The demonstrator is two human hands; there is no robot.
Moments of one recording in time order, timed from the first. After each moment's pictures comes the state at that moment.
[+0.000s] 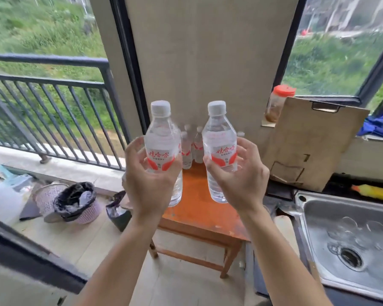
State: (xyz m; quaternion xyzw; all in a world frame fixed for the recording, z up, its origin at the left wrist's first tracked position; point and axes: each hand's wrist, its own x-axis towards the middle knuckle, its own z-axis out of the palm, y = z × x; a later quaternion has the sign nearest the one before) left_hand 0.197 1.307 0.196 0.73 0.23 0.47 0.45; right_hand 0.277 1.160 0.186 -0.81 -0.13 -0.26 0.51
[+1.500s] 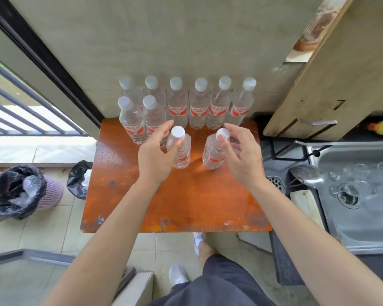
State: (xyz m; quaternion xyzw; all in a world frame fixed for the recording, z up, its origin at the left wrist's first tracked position) left_hand 0.483 1.435 -0.010 0.87 0.10 0.12 0.47; right_hand 0.513 1.214 -0.019 -0.88 -0.06 -0.05 0.46
